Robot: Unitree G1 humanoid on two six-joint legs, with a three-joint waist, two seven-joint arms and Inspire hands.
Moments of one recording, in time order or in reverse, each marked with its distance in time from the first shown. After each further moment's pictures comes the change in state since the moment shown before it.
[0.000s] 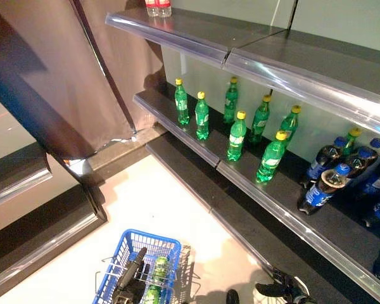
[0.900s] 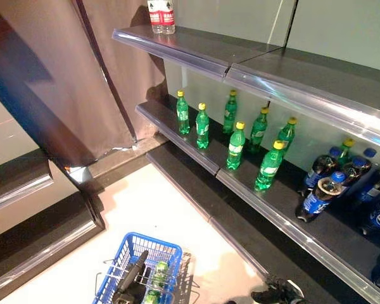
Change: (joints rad) left arm 0.017 0.000 -0.001 0.000 0.041 -0.006 0.003; right arm 0.006 0.008 0.047 0.000 -0.048 0.022 0.024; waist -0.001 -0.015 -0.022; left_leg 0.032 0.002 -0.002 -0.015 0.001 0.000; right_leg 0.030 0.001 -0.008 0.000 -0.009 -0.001
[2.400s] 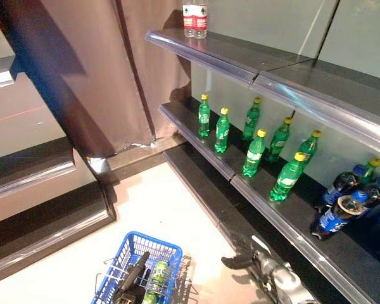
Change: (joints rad) left arm 0.016 -0.001 -0.041 -0.060 0.001 -0.020 0.091; right arm -0.087 0.009 0.225 -0.420 0.012 -0.037 0.053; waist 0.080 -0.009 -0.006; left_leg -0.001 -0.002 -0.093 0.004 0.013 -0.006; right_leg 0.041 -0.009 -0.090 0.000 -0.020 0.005
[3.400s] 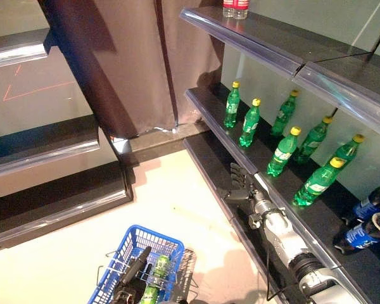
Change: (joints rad) left arm 0.003 0.015 0.001 -0.078 0.039 0.045 0.039; right arm -0.242 -0.039 0.010 -0.203 0.201 0.057 -0.190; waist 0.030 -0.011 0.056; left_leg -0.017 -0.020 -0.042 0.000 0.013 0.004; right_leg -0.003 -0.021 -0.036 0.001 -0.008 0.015
